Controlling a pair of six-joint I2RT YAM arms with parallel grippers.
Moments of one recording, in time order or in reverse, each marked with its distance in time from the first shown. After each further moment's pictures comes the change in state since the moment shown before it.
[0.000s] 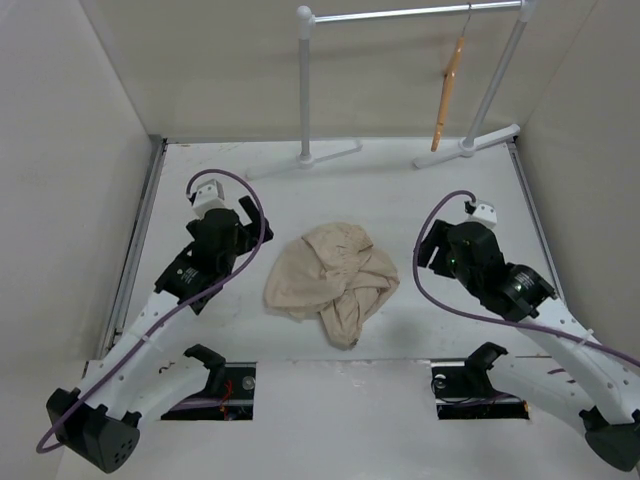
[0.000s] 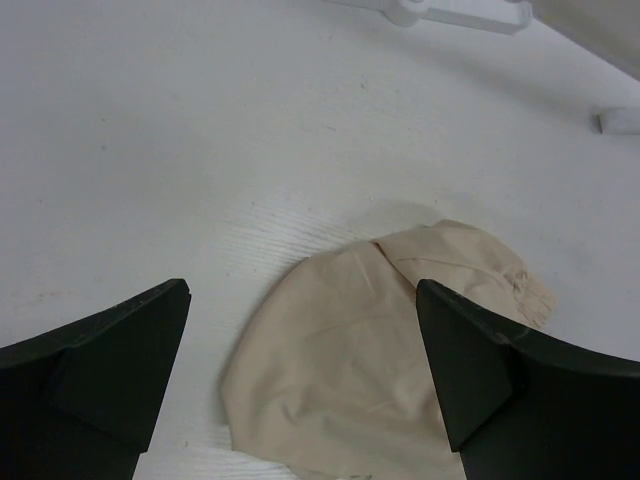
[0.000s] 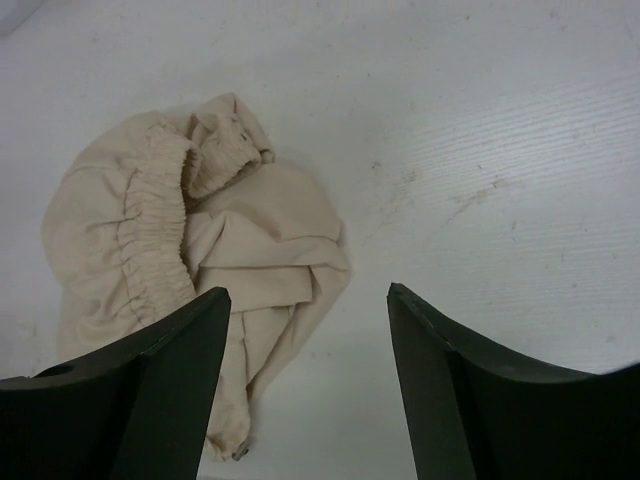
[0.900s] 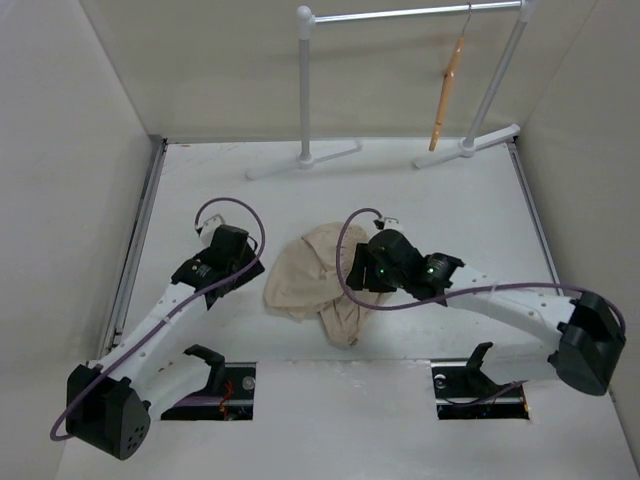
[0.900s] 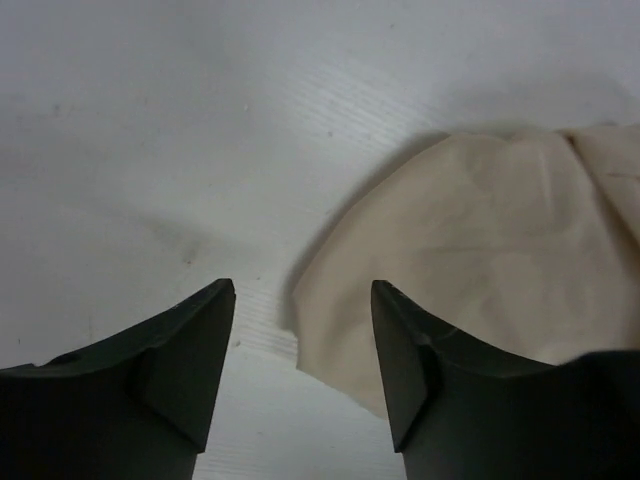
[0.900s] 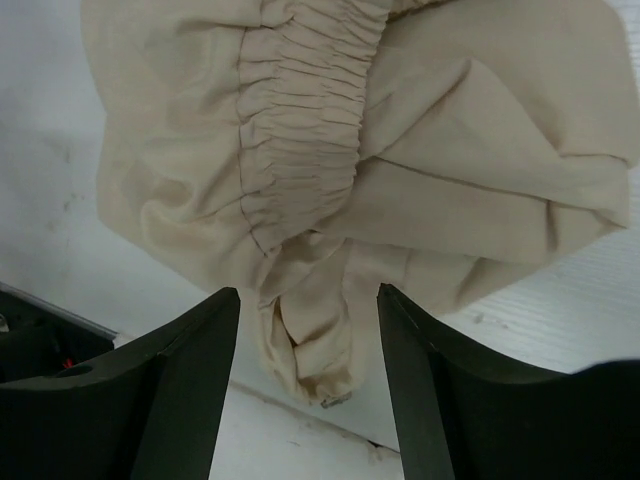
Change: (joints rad) left arm 0.082 0.109 -0.120 -0.168 0.132 -0.166; right arm 0.266 0.403 -0.029 0.286 -0.232 0.107
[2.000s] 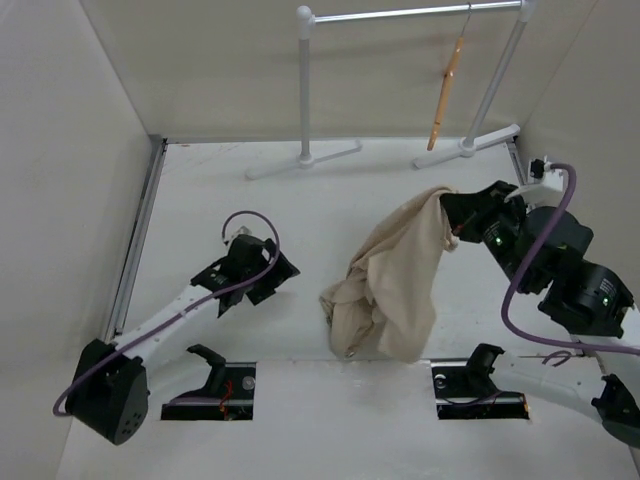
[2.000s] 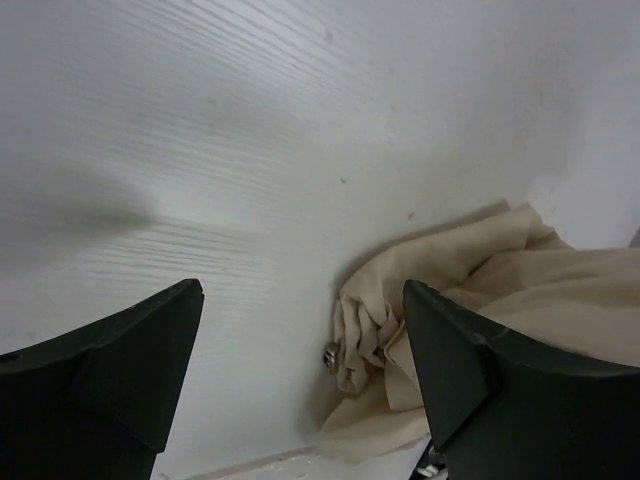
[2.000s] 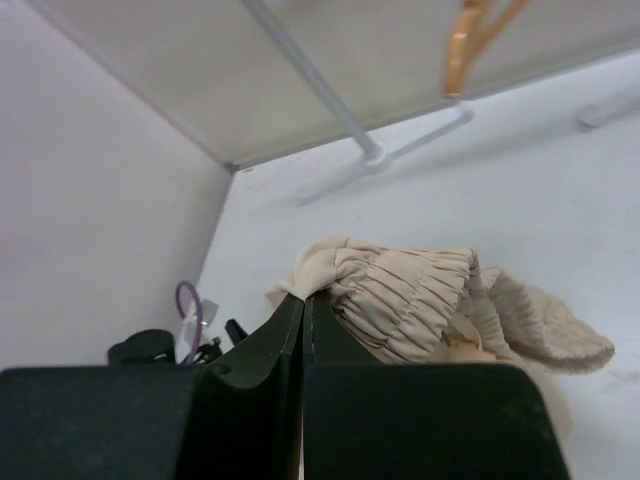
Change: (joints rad) left arm -0.066 0.034 -0.189 0.280 0.284 -0.227; right arm 0.006 -0.379 0.547 -0.225 0.427 -0.192
